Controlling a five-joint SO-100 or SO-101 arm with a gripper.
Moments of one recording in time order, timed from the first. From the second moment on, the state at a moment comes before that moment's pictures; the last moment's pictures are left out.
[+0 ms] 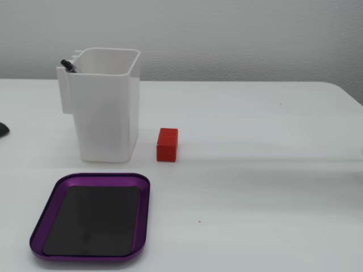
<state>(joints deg) 17.5 97.8 41.5 96.0 -3.5</state>
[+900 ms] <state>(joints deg) 12.0 168.2 146.1 70.1 -7.6</state>
